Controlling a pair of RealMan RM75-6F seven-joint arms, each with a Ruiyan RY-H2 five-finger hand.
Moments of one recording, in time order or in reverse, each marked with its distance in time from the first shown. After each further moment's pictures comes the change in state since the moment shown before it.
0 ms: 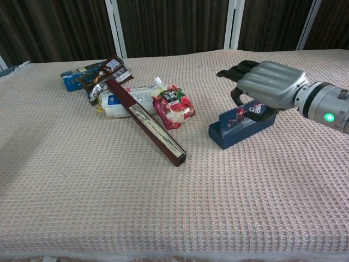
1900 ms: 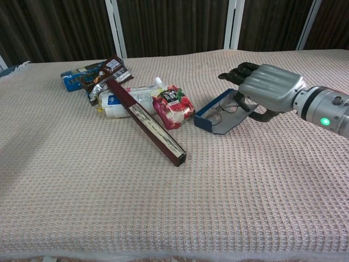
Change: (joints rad) left arm -0.019 -0.008 -0.007 0.003 -0.005 -0.013 -0.002; right arm 0.031 -0.087 -0.069 0.256 -0.081 0.062 0.126
